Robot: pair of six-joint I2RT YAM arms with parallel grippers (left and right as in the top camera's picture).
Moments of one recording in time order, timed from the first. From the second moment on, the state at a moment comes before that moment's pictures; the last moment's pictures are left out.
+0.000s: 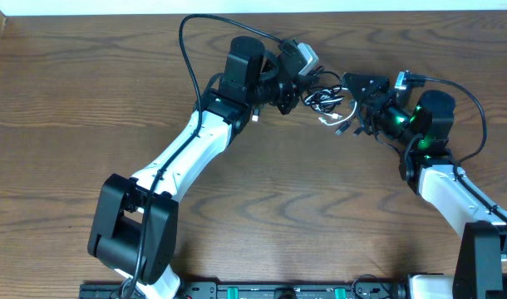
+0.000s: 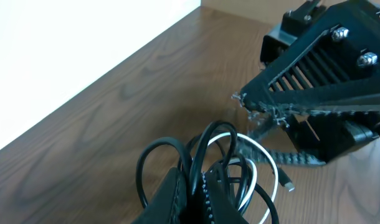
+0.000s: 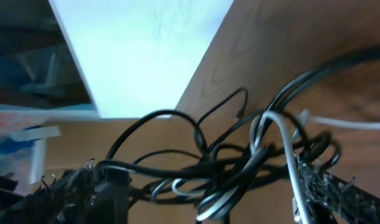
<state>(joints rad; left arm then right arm) -0.45 1.80 1.30 0.06 0.64 0.22 0.02 1.53 0.69 0.55 -0.69 1.26</state>
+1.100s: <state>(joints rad) -0.49 1.80 1.30 0.07 0.44 0.22 0.07 1.53 0.69 0.54 -0.85 1.27</state>
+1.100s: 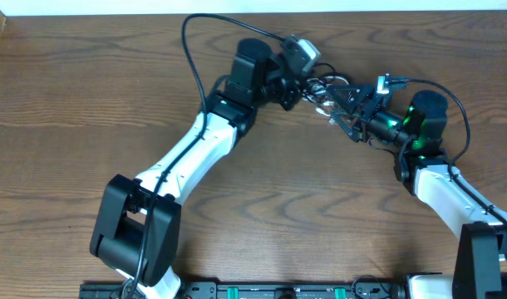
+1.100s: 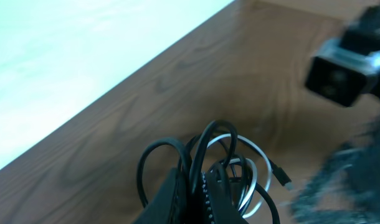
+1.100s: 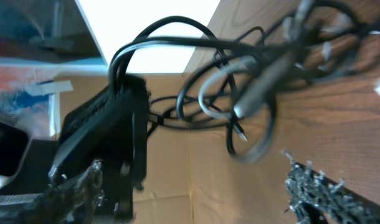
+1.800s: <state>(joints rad) -0.52 1.80 1.30 0.07 0.57 0.17 0.08 1.53 0.69 0.43 -0.51 1.14</state>
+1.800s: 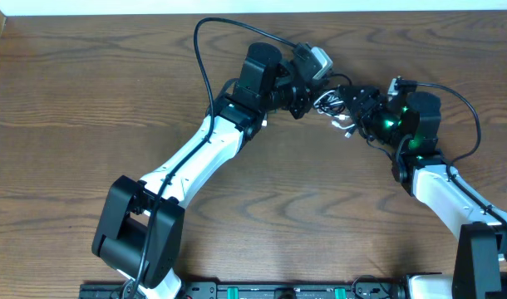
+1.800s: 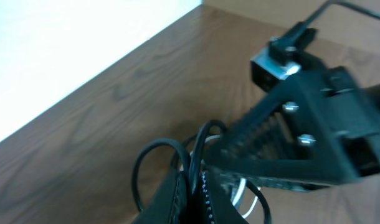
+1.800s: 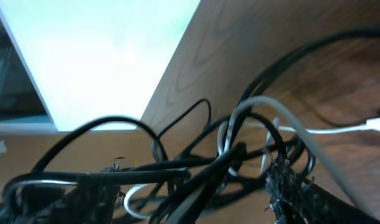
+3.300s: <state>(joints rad) -0.33 1.80 1.30 0.21 0.71 -0.14 0.06 1.52 0.71 -0.01 -0.42 0.84</state>
